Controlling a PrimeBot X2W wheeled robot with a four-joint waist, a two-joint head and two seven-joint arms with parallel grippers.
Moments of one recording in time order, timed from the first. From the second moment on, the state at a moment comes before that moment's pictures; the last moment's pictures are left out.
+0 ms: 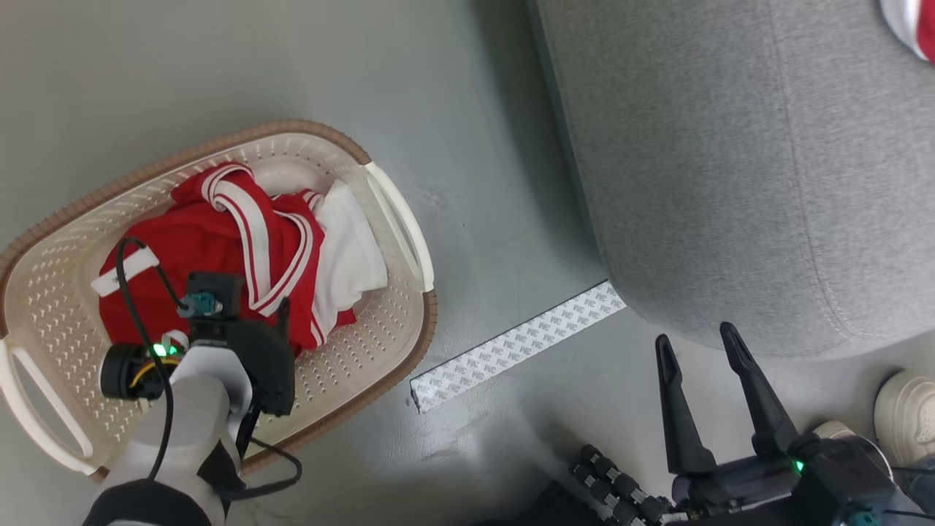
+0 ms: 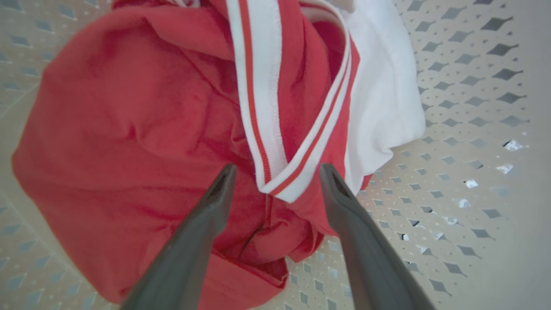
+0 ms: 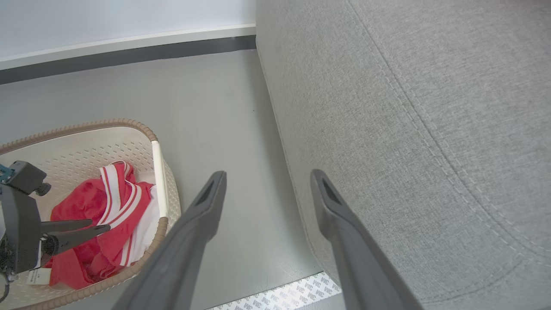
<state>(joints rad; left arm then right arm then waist) -0.98 0.08 -0.43 1.27 -0.30 0.00 -0.16 0.04 -0.05 0.25 -0.28 0.07 0.13 -0.18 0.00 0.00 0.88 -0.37</state>
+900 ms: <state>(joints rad) -0.98 0.05 -0.47 1.29 -0.40 -0.13 -0.13 0.12 -0.05 0.24 -0.39 0.03 0.13 -0.17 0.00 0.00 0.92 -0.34</state>
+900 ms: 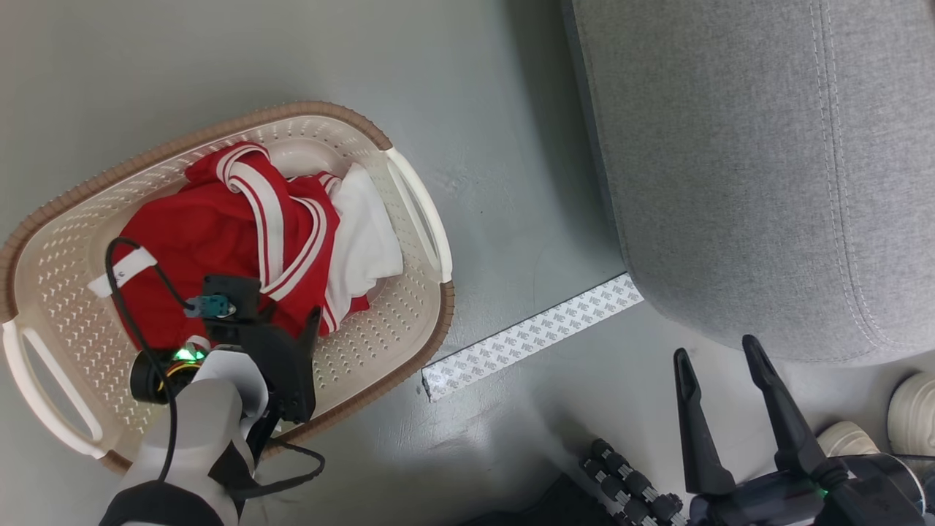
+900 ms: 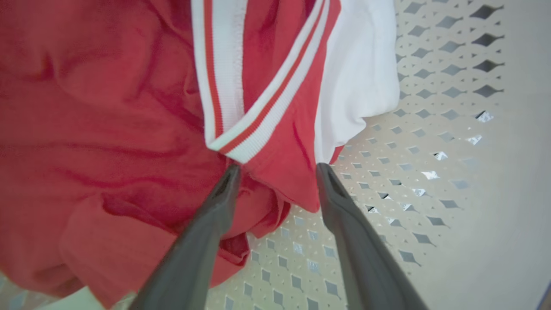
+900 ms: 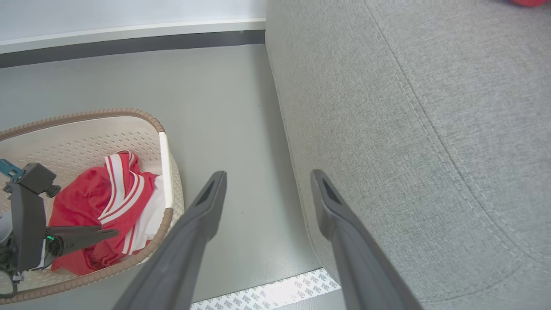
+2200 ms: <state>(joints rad) -0.69 0.05 -0.73 1.03 -0.68 -0.08 -0.19 -0.09 -0.05 0.32 0.06 0.07 0.13 -0.17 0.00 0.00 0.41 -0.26</state>
